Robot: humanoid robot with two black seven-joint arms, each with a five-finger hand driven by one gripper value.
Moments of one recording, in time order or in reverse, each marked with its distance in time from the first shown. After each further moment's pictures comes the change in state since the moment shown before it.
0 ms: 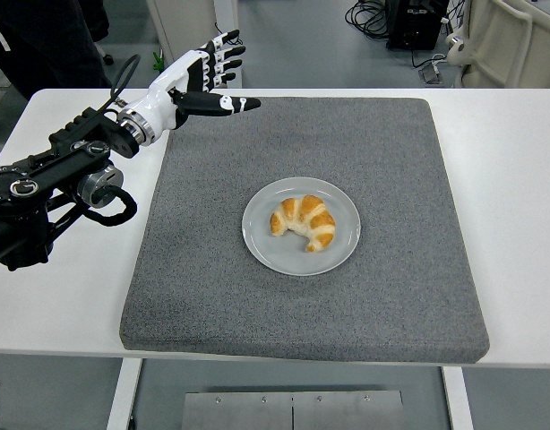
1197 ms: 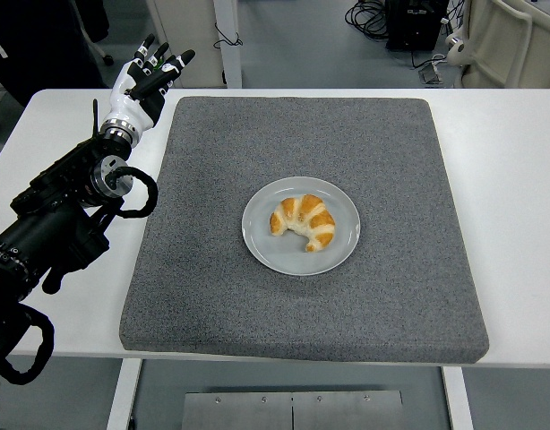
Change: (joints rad) left arm 0.027 -0.270 -0.317 0.509 -0.351 -0.102 -0.045; right arm 0.007 0.000 0.000 0.007 0.000 0.002 0.000
